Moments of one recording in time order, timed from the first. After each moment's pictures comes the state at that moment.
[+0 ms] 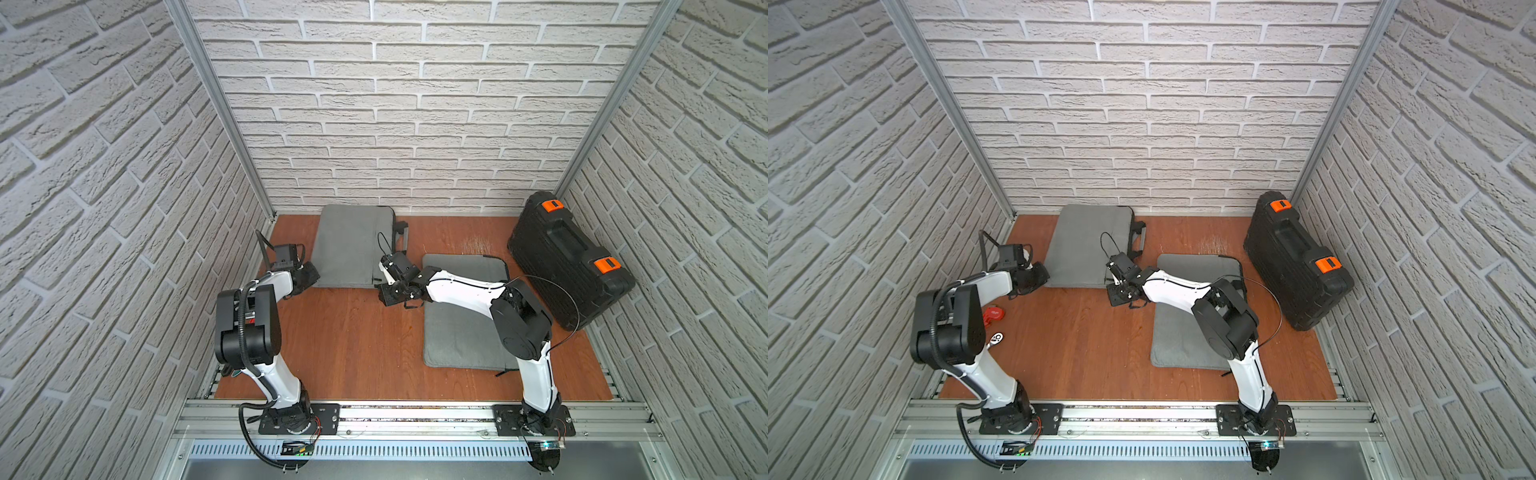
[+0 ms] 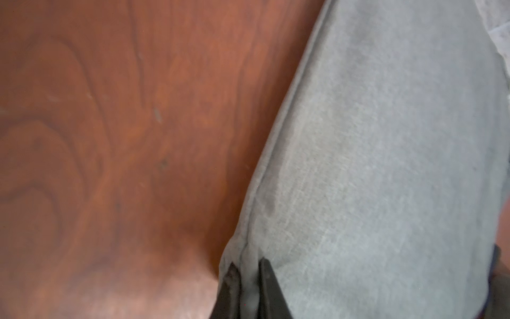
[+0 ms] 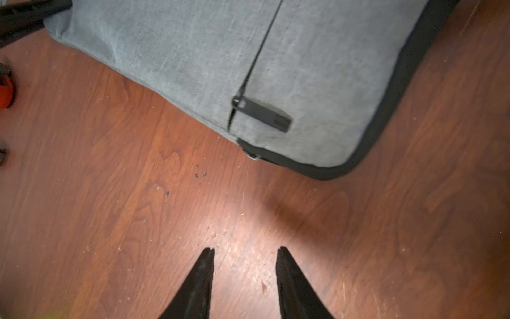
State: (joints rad) left arm 0.12 1.70 0.91 -0.14 0.19 -0.48; right arm 0.75 2.06 1.50 -0.44 -0.08 0.44
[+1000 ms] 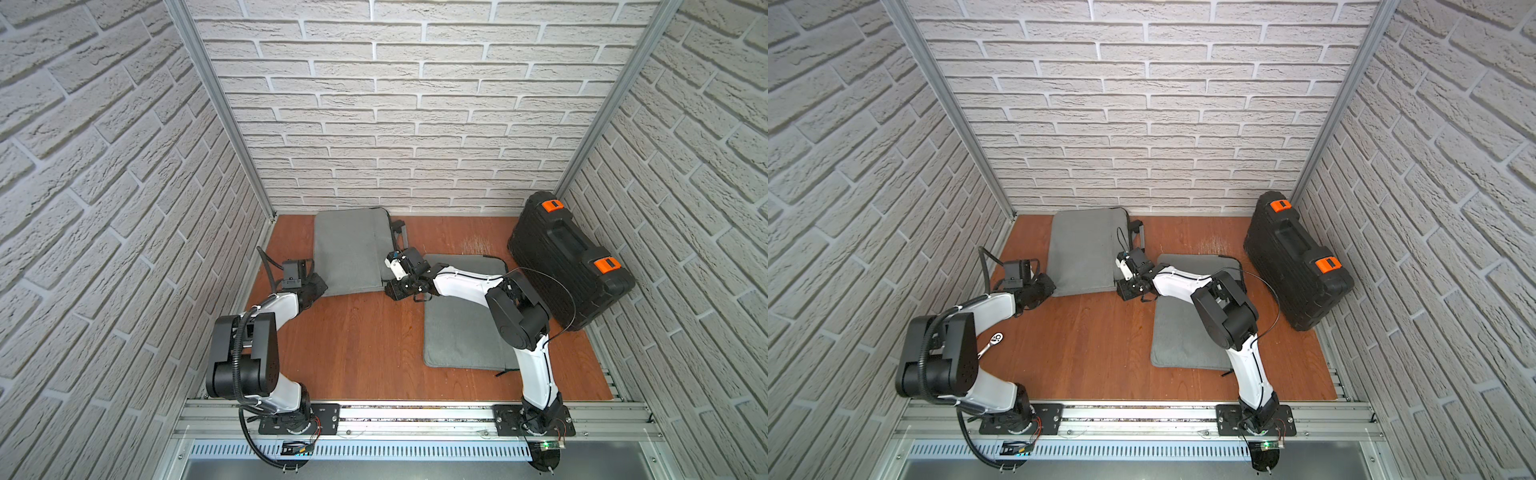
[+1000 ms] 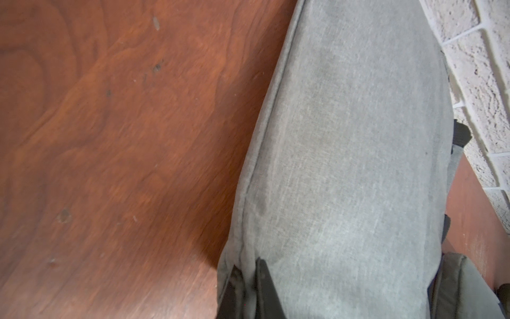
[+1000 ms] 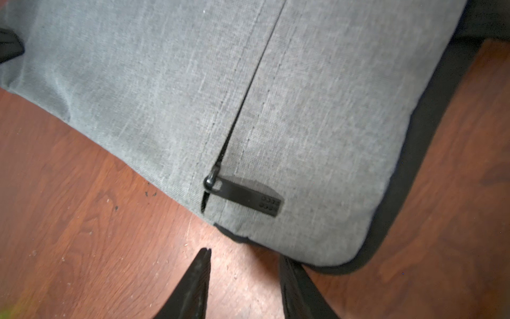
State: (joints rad) left arm 0.05 1.51 0.71 -0.05 0.15 -0.65; right arm 0.65 2.12 1.46 -0.32 -0.18 0.27
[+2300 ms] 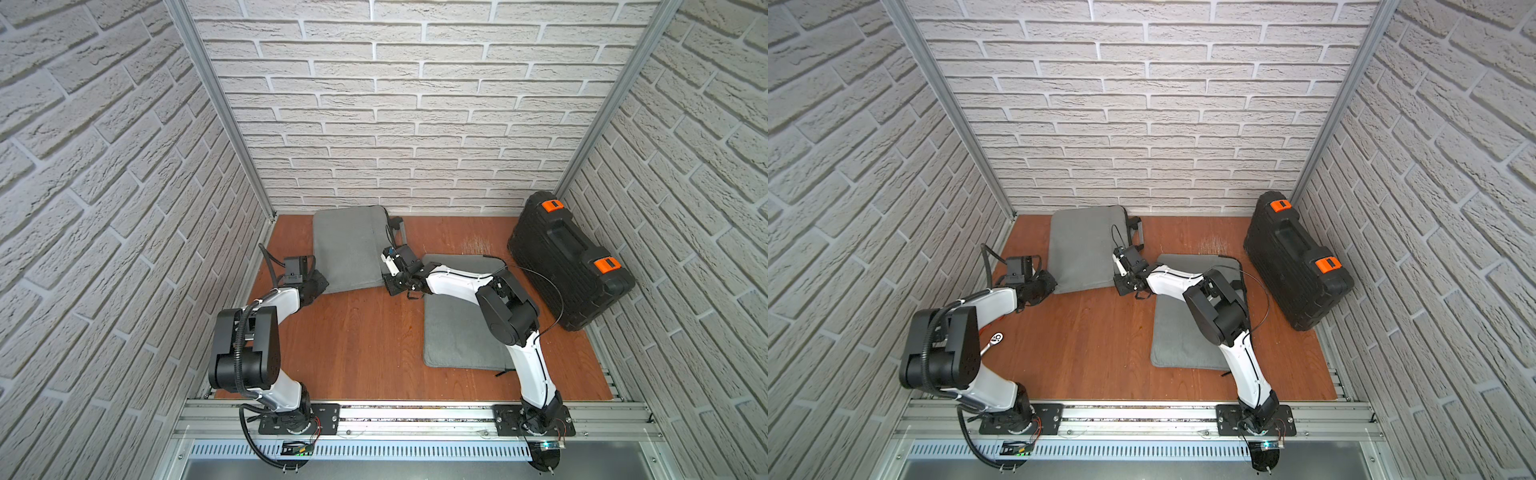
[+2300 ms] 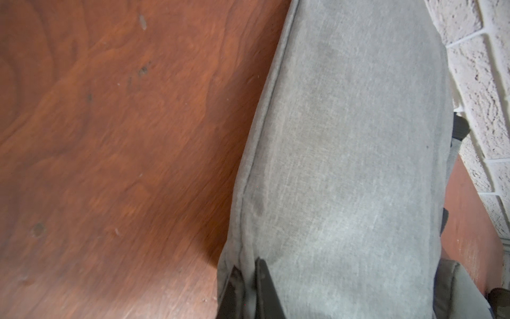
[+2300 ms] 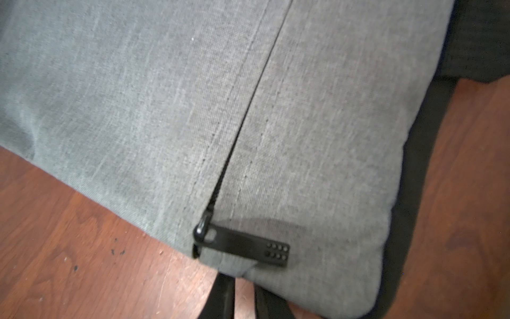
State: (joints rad) left arm 0.04 1.56 0.76 -0.07 0.16 -0.68; right arm 0.67 2.20 1.56 -0.27 -0.05 0.26
